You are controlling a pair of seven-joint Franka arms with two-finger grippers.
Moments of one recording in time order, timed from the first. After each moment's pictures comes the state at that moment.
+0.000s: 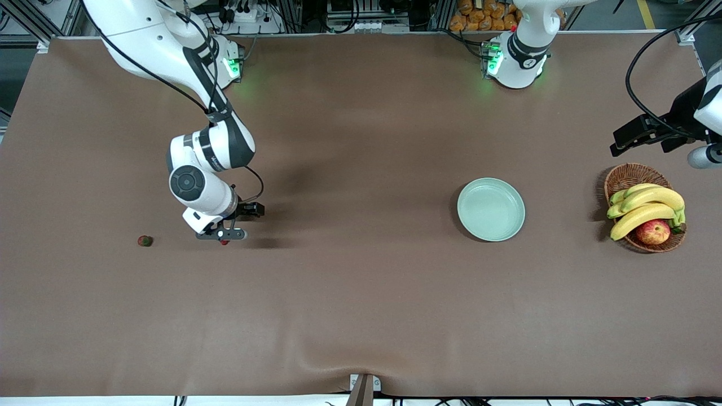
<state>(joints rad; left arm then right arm) 0.14 0.05 -0.20 -1.46 -0.02 1.49 -0.13 0.38 0.46 -0.07 -2.04 0.06 2.37 0.26</state>
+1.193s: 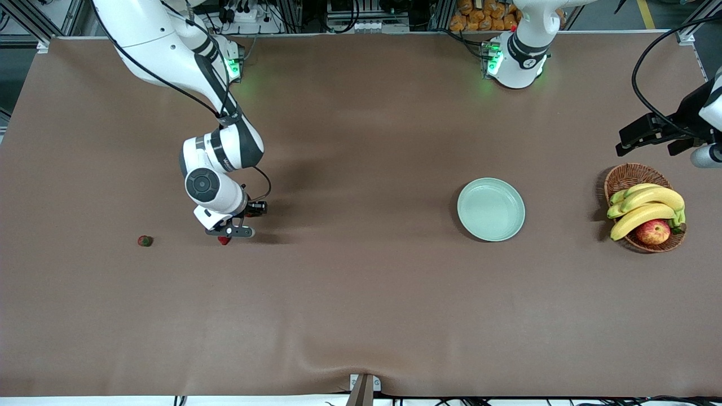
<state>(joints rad) 0.14 0.05 -0.19 -1.46 -0.02 1.50 -0.07 0.41 0.49 -0.07 -2.06 0.06 2.38 0.34</state>
